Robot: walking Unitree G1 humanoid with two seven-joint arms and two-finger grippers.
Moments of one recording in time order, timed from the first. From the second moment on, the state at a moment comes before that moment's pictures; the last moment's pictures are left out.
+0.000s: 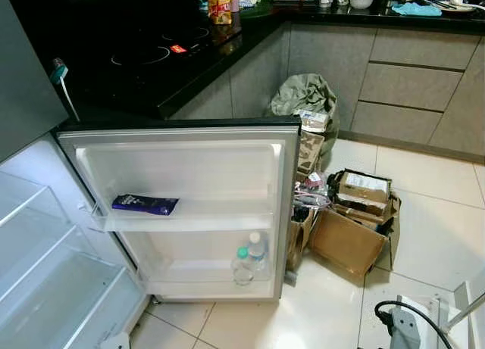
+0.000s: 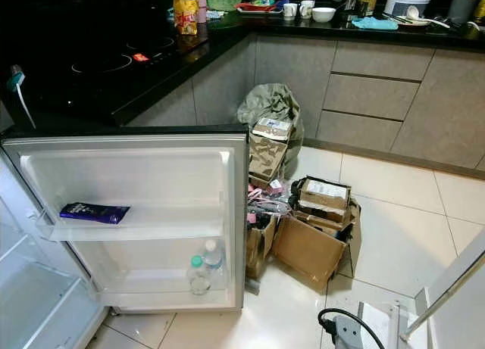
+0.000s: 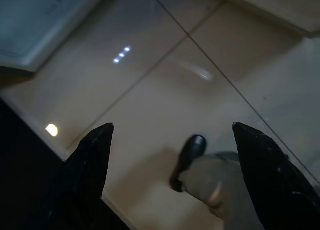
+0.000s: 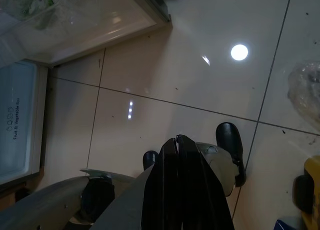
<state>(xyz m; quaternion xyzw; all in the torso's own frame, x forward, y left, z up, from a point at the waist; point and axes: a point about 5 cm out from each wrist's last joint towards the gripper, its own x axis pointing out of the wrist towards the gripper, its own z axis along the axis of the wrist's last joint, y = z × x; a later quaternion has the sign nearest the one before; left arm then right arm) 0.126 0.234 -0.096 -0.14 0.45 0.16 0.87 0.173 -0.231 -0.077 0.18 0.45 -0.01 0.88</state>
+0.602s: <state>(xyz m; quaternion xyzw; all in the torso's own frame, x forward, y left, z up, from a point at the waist) 0.137 0.222 -0.096 -0.12 0.46 0.13 0.87 0.175 -0.229 -0.075 0.19 0.43 0.01 0.88</state>
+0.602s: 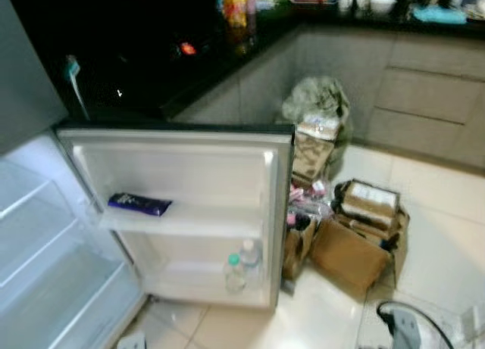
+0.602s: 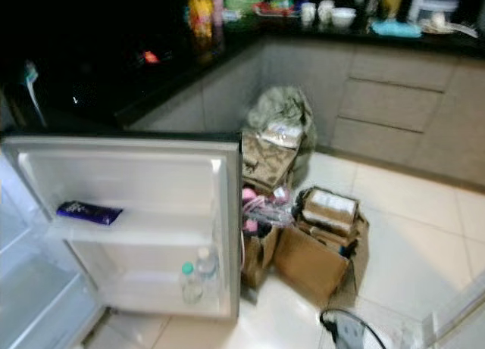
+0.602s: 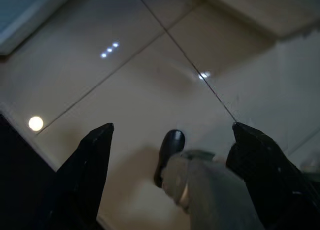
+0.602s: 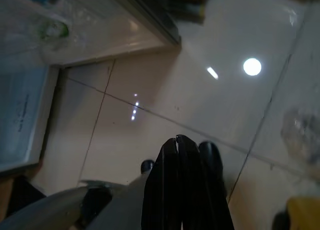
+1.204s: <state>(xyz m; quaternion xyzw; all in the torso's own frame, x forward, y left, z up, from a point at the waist) 0.129 0.221 -0.099 -0.12 0.47 0.12 0.87 0.171 -0.222 -0.079 0.19 0.44 0.01 0.88</state>
